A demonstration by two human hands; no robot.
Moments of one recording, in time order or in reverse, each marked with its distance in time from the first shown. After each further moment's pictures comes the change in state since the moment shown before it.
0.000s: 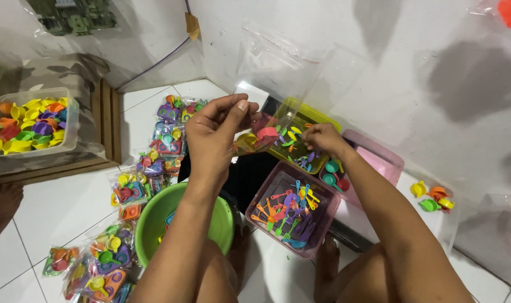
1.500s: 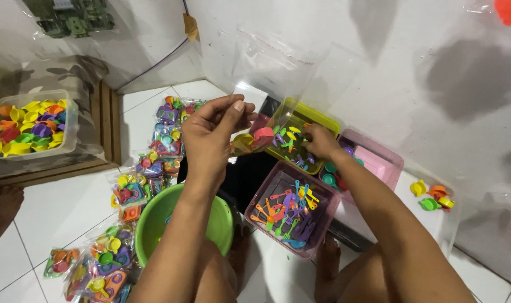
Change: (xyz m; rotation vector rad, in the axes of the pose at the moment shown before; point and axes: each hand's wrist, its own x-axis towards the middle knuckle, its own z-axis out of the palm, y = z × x) left_hand 0.002 -0.005 -0.003 -0.008 0.006 -0.015; right_hand -0.011 -0.005 0.005 -0.797 0.034 -0.373
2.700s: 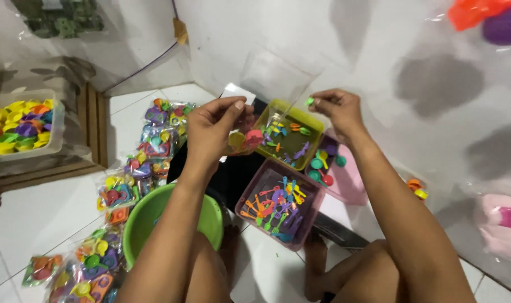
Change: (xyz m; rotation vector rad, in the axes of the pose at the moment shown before) left_hand -0.001 -0.006 -0.001 0.056 -0.101 -0.097; right_hand -0.043 -0.081 -0.118 0.982 0.490 0.066
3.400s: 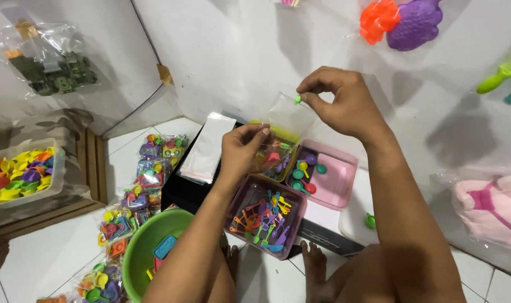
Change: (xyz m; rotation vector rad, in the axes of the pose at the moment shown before) left_hand -0.010 -0.052 0.094 0.093 -0.138 -0.035; right_hand -0.087 -0.208 -0.032 -0.467 -0.242 -0.672
